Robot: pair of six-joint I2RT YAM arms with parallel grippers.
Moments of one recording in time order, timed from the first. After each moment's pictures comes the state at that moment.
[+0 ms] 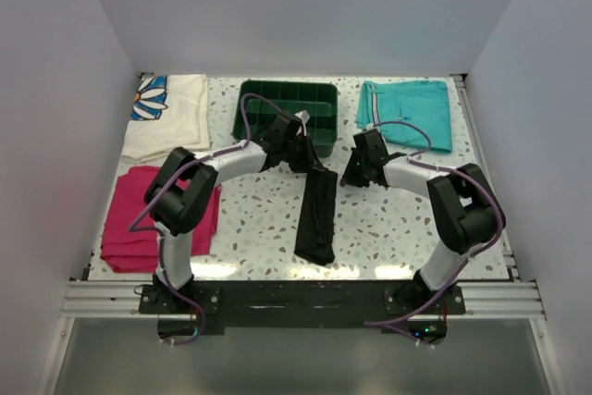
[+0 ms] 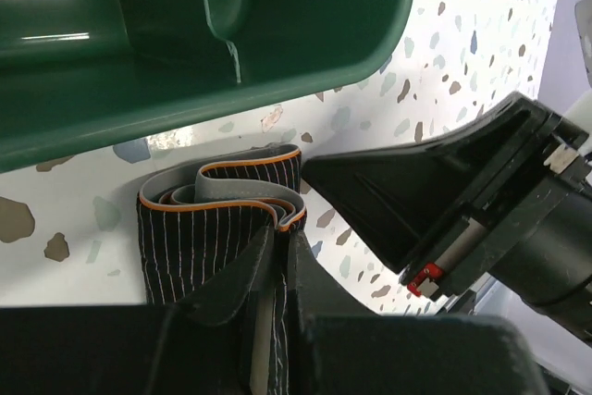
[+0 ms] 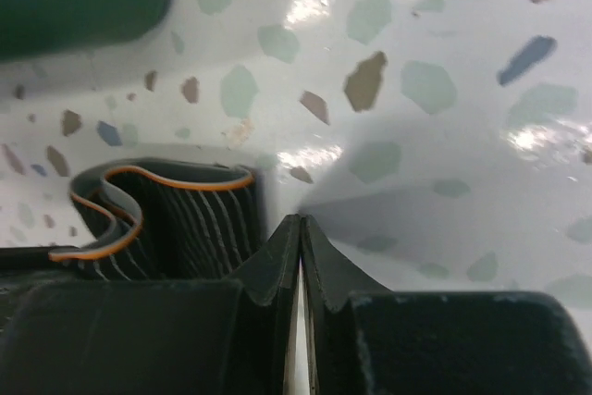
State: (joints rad) left arm -0.63 1.97 1.31 -0.11 0.30 -0.81; right arm 0.41 1.71 0.91 -0.17 0.01 0.73
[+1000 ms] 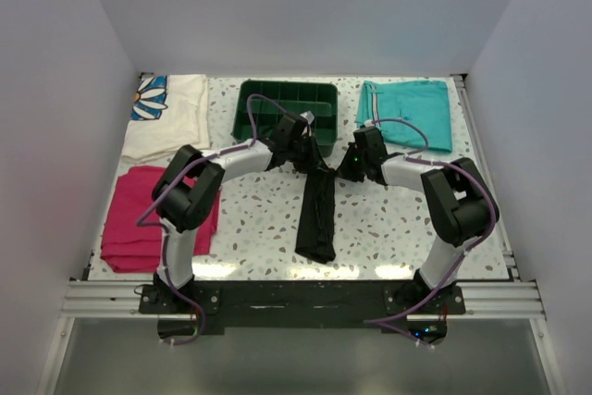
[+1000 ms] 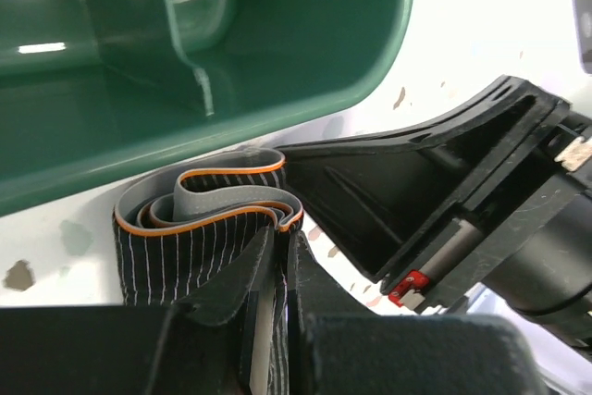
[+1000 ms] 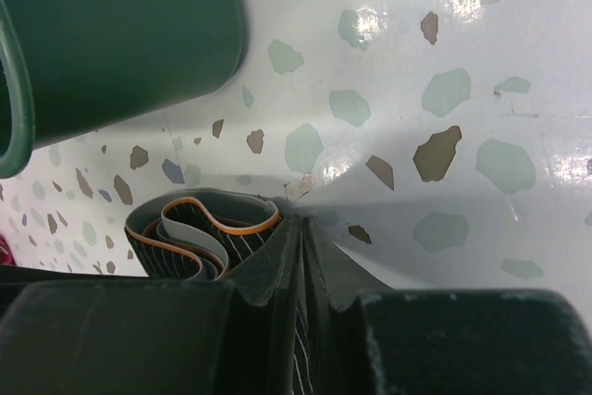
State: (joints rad) left arm -0.65 2.02 1.36 -0.13 0.30 -0.83; right arm 0.39 1.78 0.92 -0.01 -0.07 0.77
